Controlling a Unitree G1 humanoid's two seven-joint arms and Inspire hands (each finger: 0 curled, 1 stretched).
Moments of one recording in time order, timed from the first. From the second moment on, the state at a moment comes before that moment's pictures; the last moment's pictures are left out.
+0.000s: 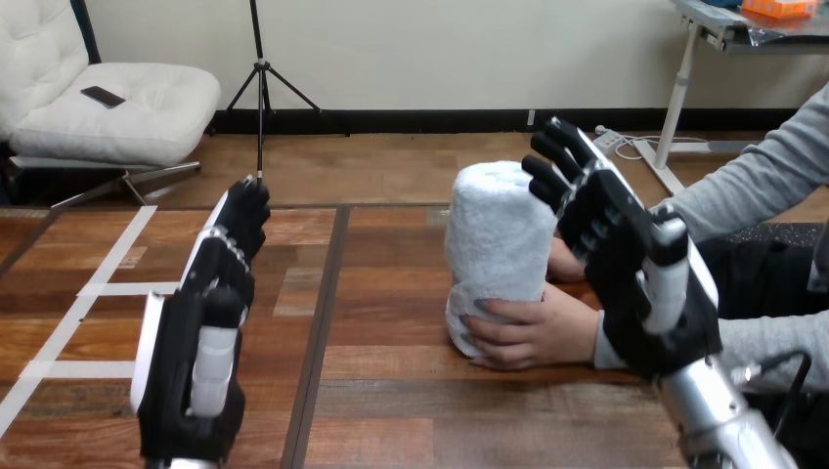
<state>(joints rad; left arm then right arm) 0.21 0.04 0.05 0.14 -0.22 -0.72 -0.28 -0.04 -0.23 0.04 0.21 0.44 -0.52 0.47</state>
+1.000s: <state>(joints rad) 0.25 0.04 -0.01 0.03 -0.23 -0.72 -0.32 0.10 -0.10 0.07 0.01 0.50 -0.45 0.56</state>
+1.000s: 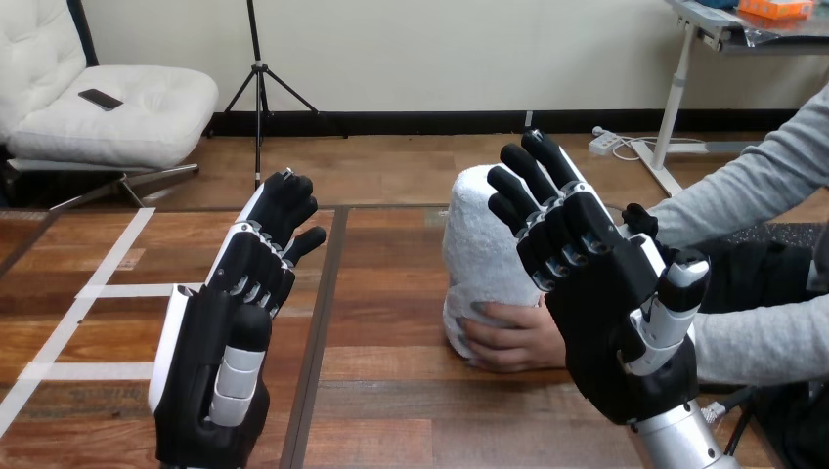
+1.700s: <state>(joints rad) 0.25 0.04 -0.02 0.02 -0.24 -0.72 -0.32 0.13 -0.08 0.06 0.01 0.50 -0.45 0.59</state>
